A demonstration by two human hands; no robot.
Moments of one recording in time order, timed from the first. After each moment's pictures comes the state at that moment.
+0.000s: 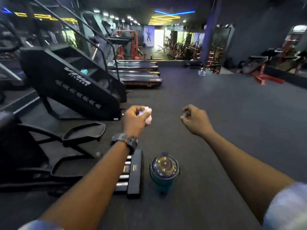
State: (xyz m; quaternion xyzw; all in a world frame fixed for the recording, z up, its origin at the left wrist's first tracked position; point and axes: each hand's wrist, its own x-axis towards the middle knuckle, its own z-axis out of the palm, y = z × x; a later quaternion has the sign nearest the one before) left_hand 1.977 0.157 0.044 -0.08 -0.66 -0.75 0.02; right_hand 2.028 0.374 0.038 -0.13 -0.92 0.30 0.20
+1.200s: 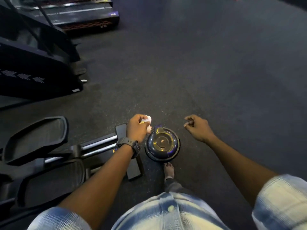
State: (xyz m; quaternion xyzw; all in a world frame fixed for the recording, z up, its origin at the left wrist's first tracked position) left_hand 1.675 0.253 -0.166 -0.05 -0.76 -0.59 -0.27; right_hand 1.813 0.455 -0.193 -0.35 -0.85 0.39 0.02
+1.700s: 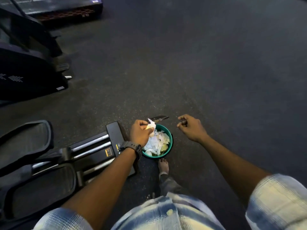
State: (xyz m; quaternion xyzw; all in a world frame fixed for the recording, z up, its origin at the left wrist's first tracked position) left_hand 1.676 0.294 -0.208 -0.08 -0.81 -0.50 -0.30; right_hand 1.802 0.472 -0.212 -0.37 -0.85 0.38 -0.01
